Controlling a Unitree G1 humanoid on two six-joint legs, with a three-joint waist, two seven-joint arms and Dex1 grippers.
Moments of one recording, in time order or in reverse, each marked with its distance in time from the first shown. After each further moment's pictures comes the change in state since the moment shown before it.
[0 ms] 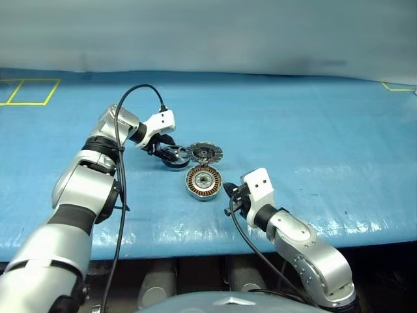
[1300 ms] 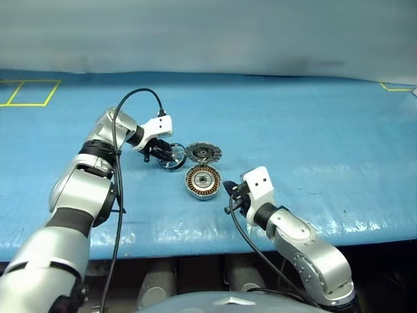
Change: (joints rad) left arm 0.057 0.056 0.003 -0.068 0.042 -0.073 -0.027; right arm -0.020 0.003 0.000 0.000 -0.014 0.000 0.005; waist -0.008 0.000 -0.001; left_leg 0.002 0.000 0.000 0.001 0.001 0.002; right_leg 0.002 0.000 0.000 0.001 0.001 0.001
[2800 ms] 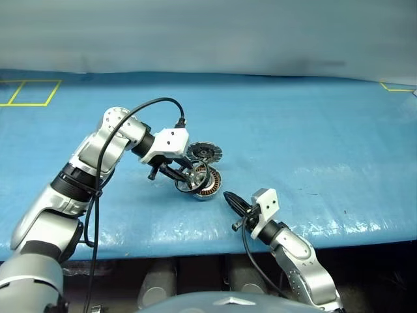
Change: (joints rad) left arm 0.265 0.160 -0.137 -1.051 -0.323 0.410 -0.153; right arm 0.178 0.041 -0.046 0.406 -0.004 -0.694 0.280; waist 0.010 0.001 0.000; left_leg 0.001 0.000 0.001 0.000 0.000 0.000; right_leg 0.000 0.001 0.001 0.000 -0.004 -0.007
